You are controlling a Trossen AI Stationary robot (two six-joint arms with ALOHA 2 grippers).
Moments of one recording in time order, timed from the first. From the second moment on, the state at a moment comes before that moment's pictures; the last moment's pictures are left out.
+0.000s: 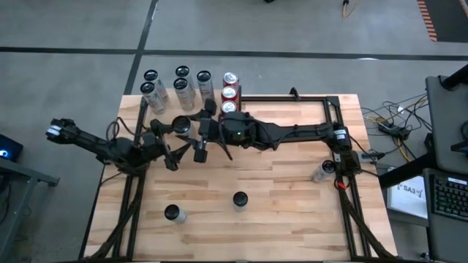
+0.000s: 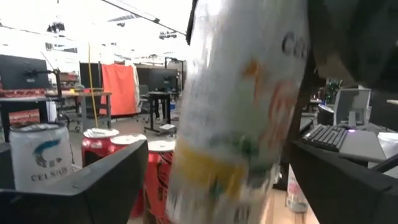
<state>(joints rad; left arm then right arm) -0.33 0.63 0.34 0.61 -0.75 0.18 0.02 2.05 2.05 0.07 0.19 -0.27</state>
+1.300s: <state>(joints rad) -0.34 0.07 0.46 0.09 -0.75 0.32 -0.12 2.28 2.08 0.31 0.25 -0.10</state>
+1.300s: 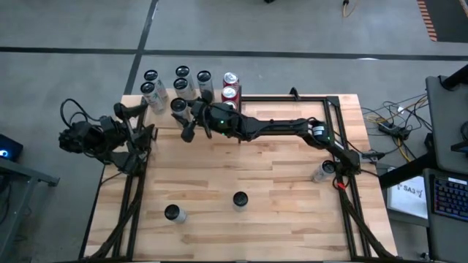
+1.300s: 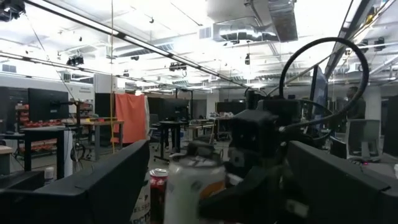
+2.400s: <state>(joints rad) -0.34 0.05 0.45 0.09 -0.75 0.36 -0.13 2.36 2.10 0.28 0.42 -0.05</state>
